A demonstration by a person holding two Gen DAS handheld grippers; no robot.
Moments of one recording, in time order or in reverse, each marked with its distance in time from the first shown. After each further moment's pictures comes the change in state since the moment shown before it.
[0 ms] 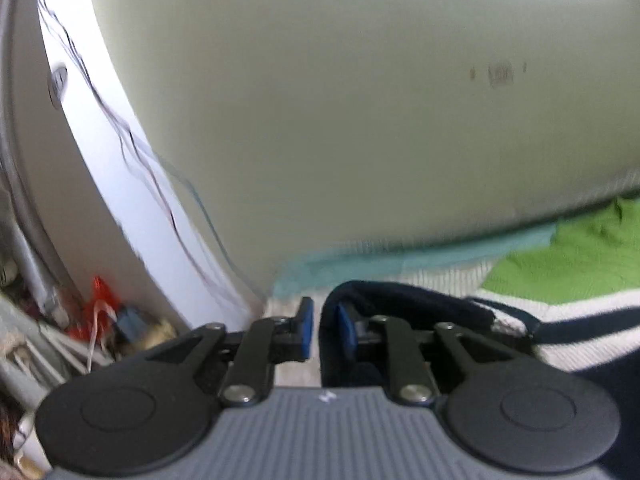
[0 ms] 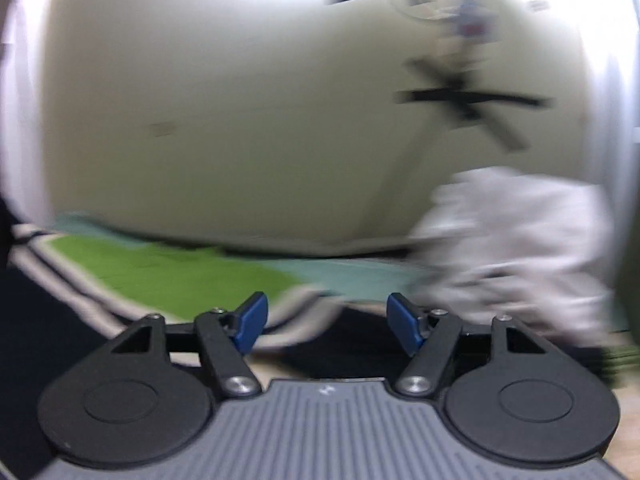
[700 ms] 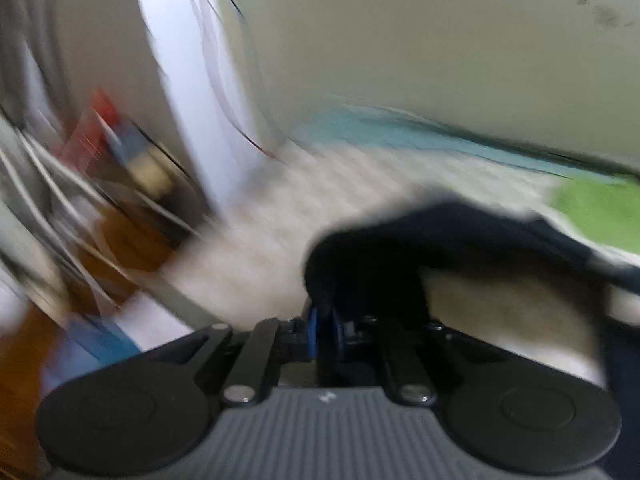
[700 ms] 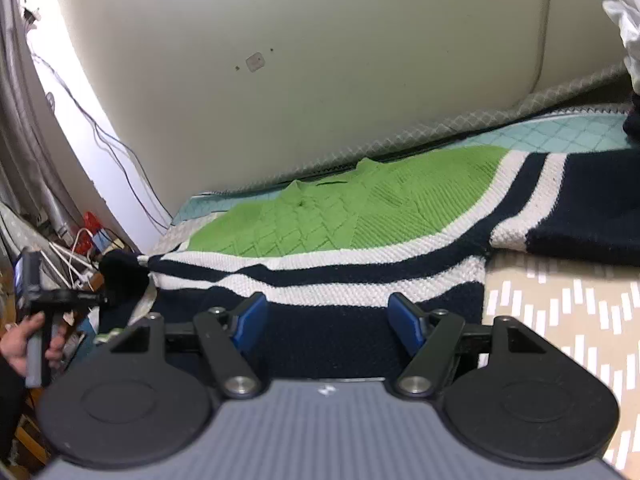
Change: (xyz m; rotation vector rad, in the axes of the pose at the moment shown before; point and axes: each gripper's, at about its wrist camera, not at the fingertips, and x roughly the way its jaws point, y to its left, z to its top) left arm 0.060 0.056 -0.061 -0.203 0.222 0.117; right arm 0.057 0.043 -0.038 0.293 0.171 0.310
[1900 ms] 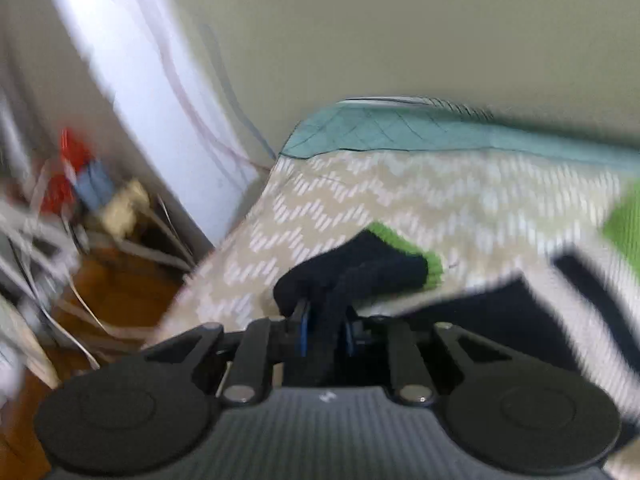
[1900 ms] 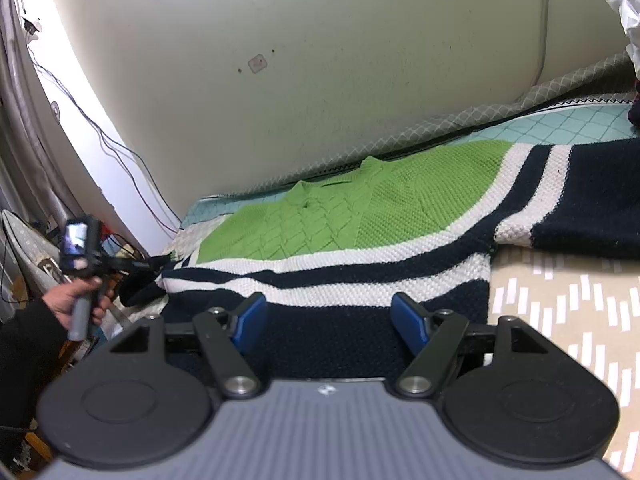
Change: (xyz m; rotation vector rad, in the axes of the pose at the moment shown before) left arm 0.073 -0.034 0.036 -0.032 0.135 -0.064; right arm 0.002 -0.022 0.011 0.022 0.031 0.075
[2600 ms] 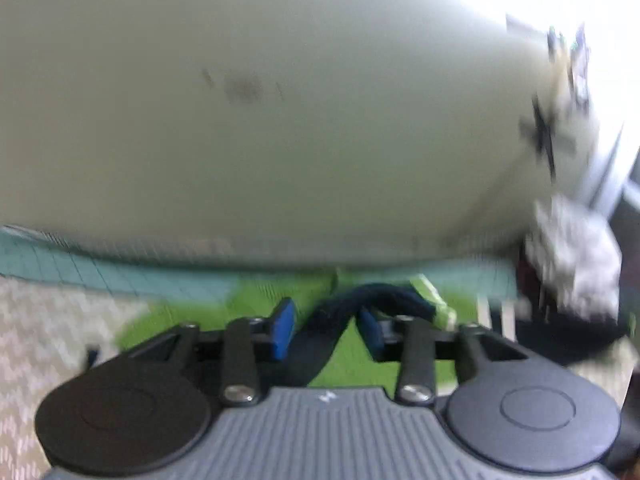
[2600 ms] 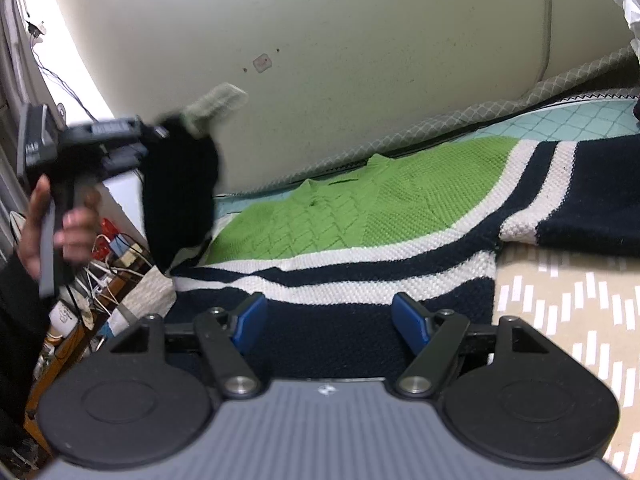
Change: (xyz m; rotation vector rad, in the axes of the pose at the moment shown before) left arm -0.165 -0.150 0.017 0.210 -0.157 -0.841; right arm -0.001 -0.004 0.001 0.010 0.013 0.033
